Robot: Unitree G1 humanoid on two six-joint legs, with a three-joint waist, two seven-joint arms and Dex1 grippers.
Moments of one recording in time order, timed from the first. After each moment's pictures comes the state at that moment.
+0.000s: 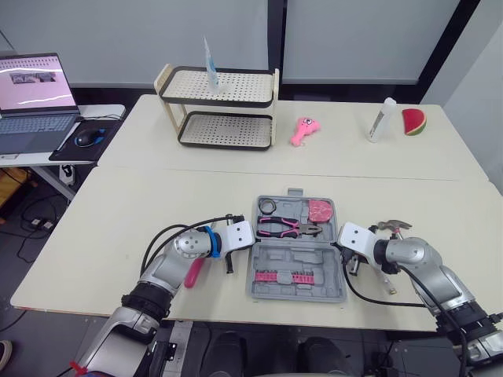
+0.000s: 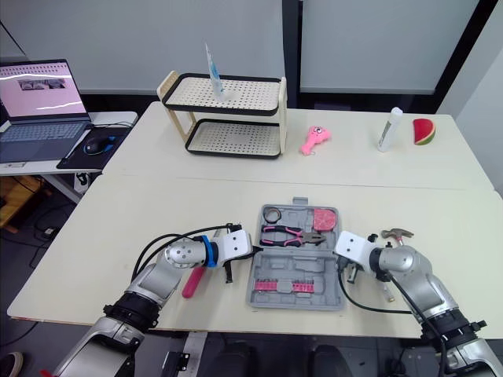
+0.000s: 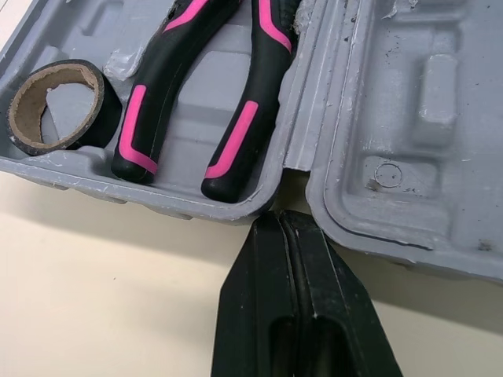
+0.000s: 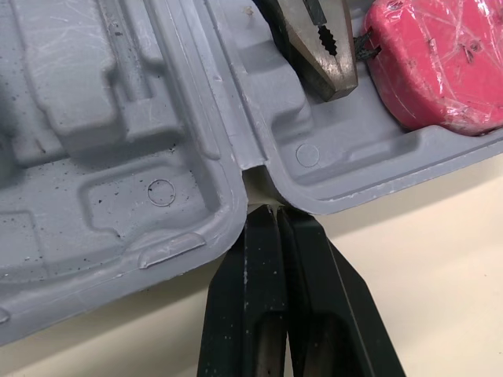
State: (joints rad) left arm -0.44 0.45 -0.34 0.39 0.20 -0.11 -0.90; right arm -0.25 -0.65 0.26 0.05 -0.19 0.24 0.84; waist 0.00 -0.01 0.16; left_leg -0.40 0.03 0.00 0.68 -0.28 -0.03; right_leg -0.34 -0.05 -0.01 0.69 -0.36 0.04
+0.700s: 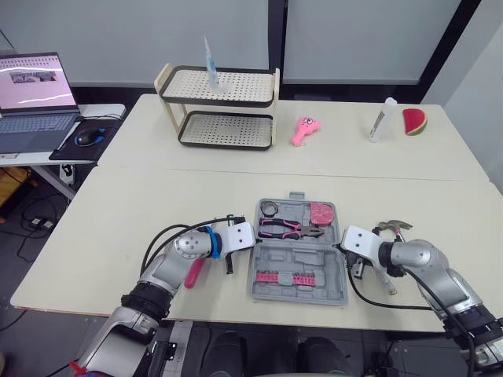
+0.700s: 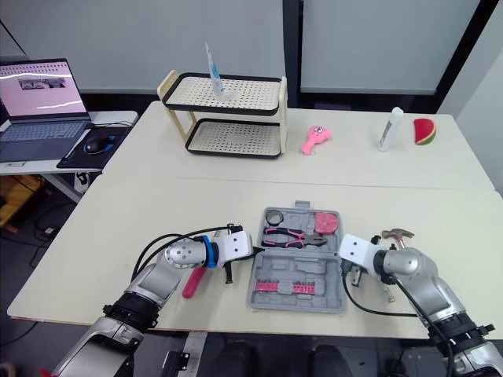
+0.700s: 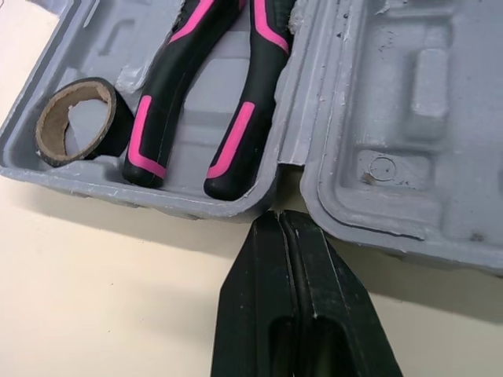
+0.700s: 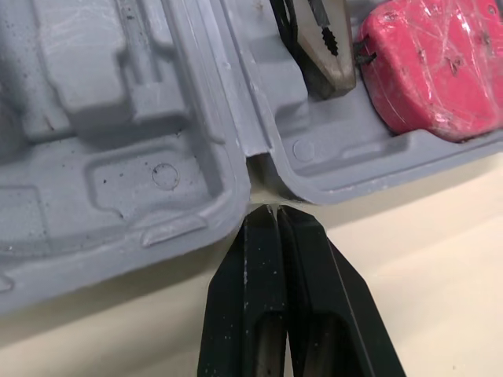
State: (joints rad) left arm -0.43 0.50 -0.35 0.34 0.19 -0.12 -0.95; right arm -0.22 -0.72 0.23 0.02 -0.17 0.20 0.86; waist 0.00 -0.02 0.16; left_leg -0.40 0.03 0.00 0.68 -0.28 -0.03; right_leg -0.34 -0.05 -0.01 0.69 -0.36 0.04
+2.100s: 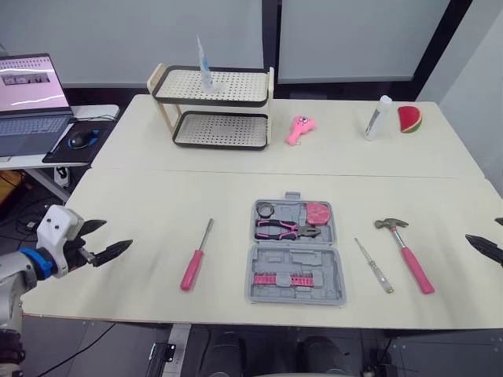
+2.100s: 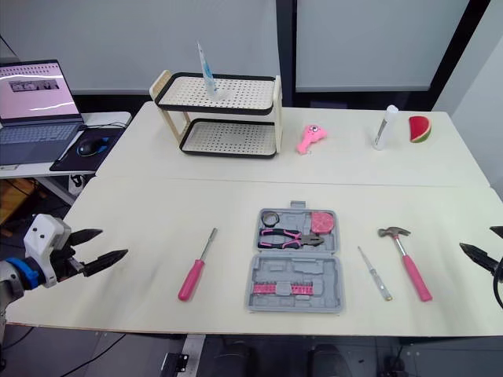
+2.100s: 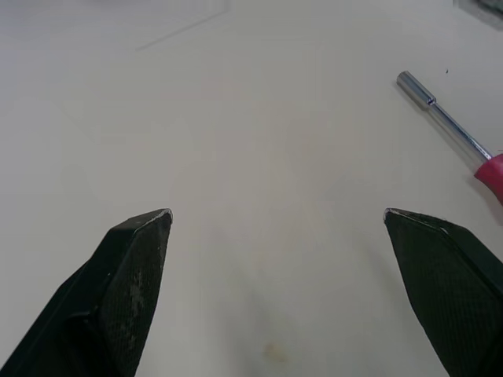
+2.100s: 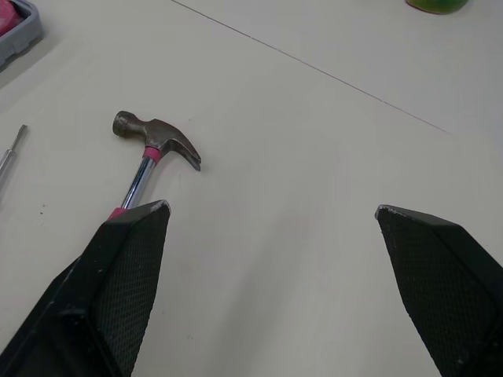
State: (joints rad) left arm -0.12 0.91 0.37 0.39 -0.31 0.08 -1.07; right arm 0.07 -0.98 -0.58 0.28 0.30 0.22 1.05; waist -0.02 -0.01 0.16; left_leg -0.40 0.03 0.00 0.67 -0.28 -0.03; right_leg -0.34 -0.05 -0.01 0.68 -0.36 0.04
